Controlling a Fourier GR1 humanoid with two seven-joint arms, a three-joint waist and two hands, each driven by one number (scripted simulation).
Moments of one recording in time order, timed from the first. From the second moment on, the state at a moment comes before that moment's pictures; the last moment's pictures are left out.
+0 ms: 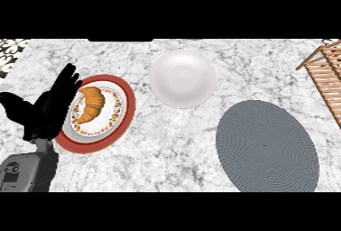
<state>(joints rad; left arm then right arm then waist) -0.24 0.20 0.11 -1.53 0.10 -0.02 0.23 -0.27 -0.59 -0.91 -1.63 0.53 0.16 0.38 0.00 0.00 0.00</state>
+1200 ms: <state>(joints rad) -0.22 0.21 0.14 -1.54 0.11 -0.02 0.24 -0.08 -1.00 -1.36 -1.17 0.03 0.55 0.22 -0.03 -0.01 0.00</state>
